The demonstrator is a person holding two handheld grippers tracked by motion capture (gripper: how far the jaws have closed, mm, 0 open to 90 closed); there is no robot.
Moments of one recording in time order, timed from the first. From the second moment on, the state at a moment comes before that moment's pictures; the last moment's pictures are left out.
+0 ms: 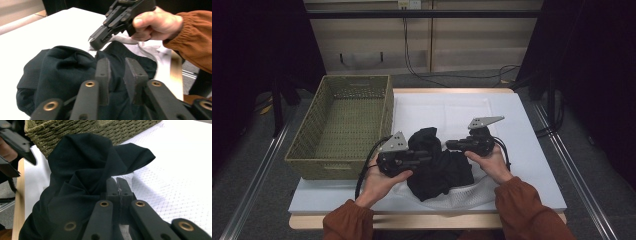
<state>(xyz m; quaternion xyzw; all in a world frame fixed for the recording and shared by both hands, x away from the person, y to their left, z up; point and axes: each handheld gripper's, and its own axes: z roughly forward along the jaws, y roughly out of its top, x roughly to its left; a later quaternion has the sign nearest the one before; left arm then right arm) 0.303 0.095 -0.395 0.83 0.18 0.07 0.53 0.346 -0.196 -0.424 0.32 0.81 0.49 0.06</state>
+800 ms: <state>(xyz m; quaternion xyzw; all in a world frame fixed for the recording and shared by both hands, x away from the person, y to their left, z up) 0.341 0.060 -0.455 0.88 0.25 0.11 0.40 0.345 -0.198 -0.423 0.32 0.81 0.49 0.06</state>
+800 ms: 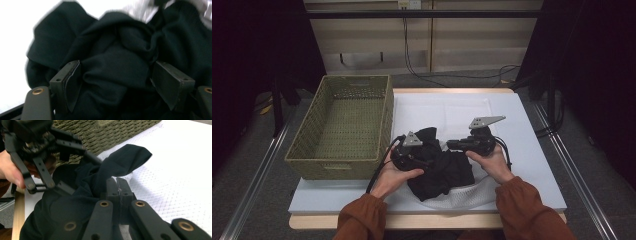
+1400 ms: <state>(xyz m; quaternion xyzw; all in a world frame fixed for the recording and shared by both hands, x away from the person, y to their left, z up) 0.313 0.058 -0.416 0.87 0.18 0.07 0.44 0.348 -0.199 -0.424 0.33 0.80 0.49 0.06</state>
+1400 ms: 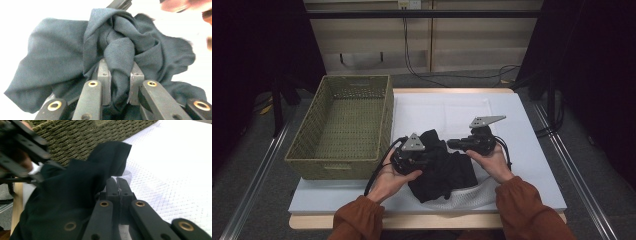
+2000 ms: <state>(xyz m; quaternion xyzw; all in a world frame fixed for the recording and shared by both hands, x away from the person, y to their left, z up) 0.301 0.016 -0.451 0.89 0.13 0.01 0.43 0.346 -0.202 -0.410 0.32 0.79 0.52 0.06</state>
